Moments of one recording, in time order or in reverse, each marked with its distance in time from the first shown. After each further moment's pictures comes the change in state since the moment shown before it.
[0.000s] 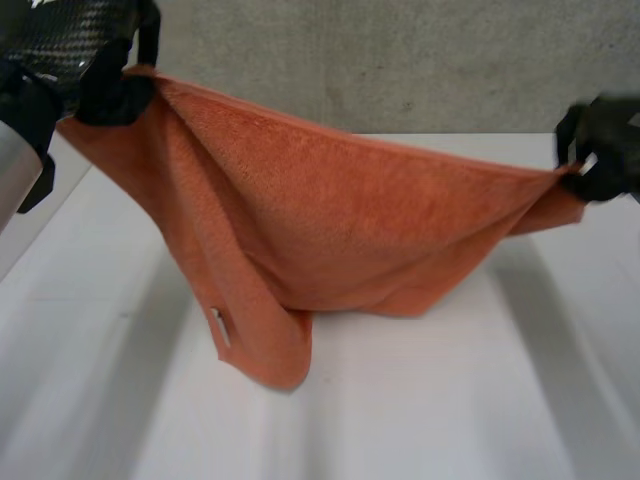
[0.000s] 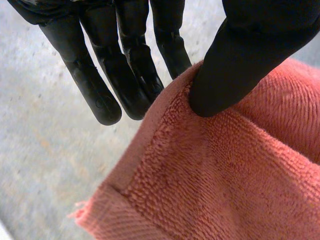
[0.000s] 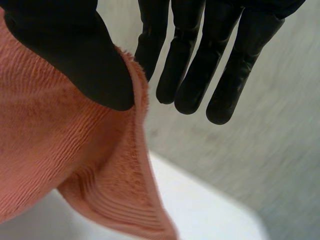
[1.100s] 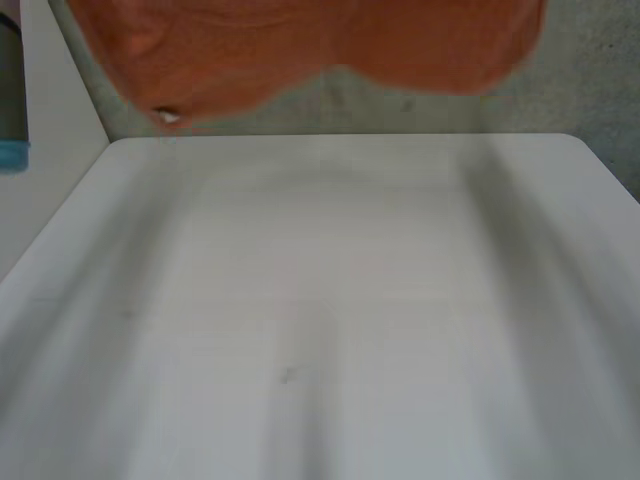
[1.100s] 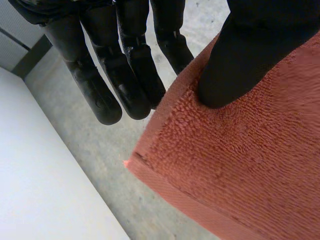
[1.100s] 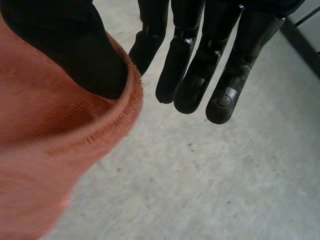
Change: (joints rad) left arm 0.129 -0.369 0.343 0.549 -0.077 0.197; right arm 0.174 0.191 -0.612 -0.277 0.303 -0.284; left_hand 0.000 0.001 0.001 0.000 0.000; right_hand 0.000 0.000 0.004 0.004 0.002
